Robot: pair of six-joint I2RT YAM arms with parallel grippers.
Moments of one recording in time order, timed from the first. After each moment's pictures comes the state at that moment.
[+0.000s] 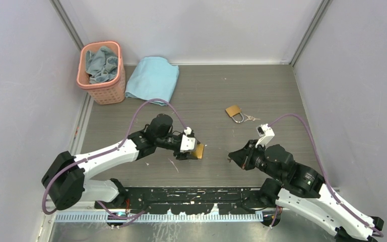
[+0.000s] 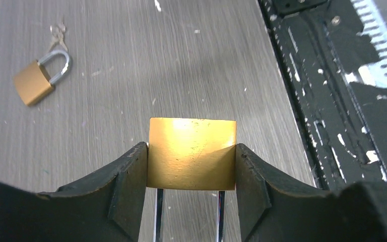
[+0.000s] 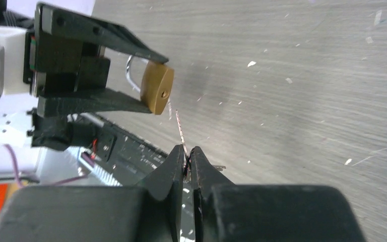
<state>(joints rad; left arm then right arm) -0.82 1.27 0.73 -0.01 0.72 0.64 0.93 0.33 0.65 -0.73 0.20 0.77</state>
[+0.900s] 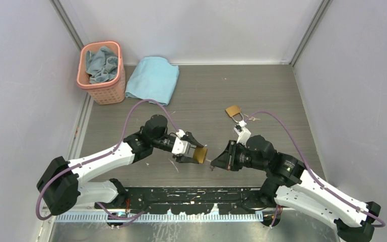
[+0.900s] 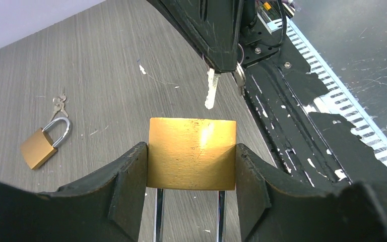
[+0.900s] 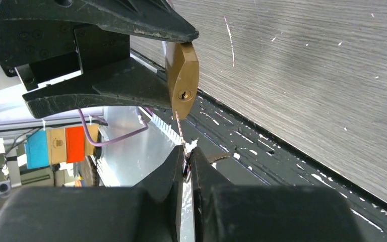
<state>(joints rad) -0.83 1.20 0.70 0.13 0.93 0.59 0.93 0.57 0.65 -0.58 -0.16 0.98</state>
